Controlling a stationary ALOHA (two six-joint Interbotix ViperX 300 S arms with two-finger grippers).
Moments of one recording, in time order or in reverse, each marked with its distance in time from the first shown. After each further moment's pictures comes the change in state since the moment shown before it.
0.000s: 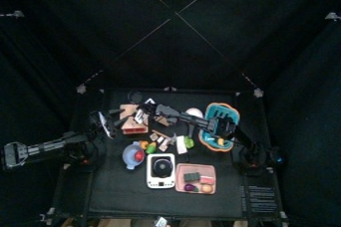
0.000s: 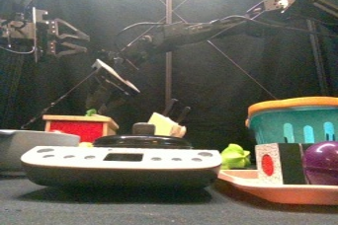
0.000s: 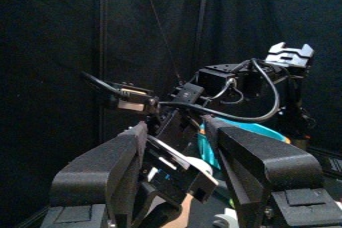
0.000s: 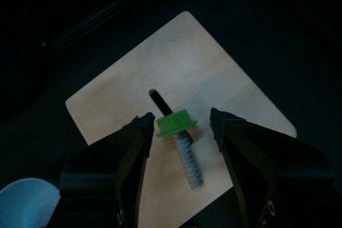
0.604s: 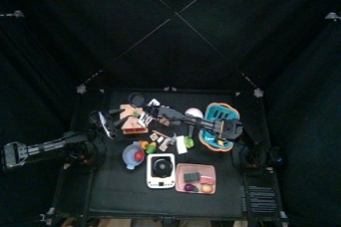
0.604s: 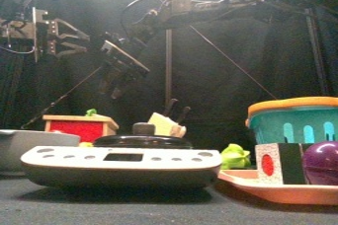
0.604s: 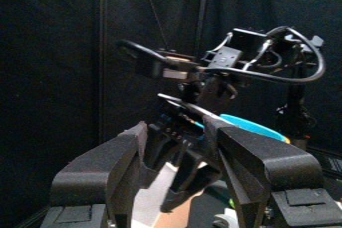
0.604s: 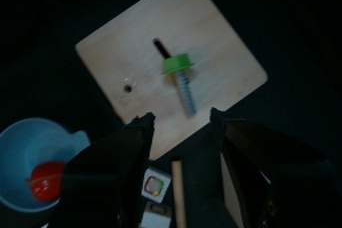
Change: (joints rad) left arm -0.003 0.002 0.000 0.002 0.000 -0.002; right arm 0.086 -0.126 0.040 -0.101 0.255 0.000
